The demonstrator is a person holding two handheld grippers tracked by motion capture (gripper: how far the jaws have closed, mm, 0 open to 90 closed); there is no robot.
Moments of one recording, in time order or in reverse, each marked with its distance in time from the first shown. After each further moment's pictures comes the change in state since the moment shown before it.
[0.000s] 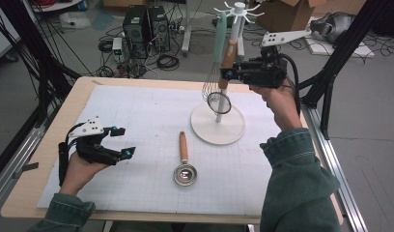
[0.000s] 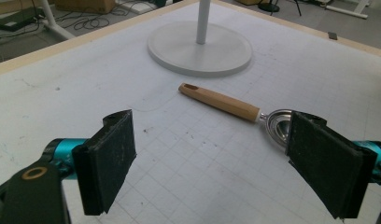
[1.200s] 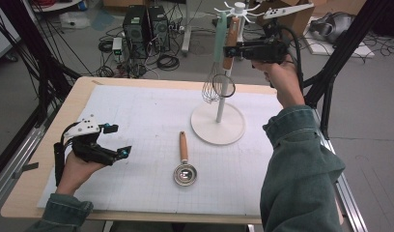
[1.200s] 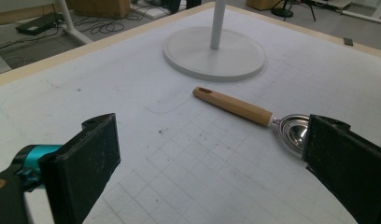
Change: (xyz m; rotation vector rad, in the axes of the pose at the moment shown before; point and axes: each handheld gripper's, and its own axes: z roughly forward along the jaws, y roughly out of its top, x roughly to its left) left arm 0.002 0.000 -0.008 -0.019 0.053 -0.007; right arm -0.034 0.035 -0.001 0.037 -0.057 0.068
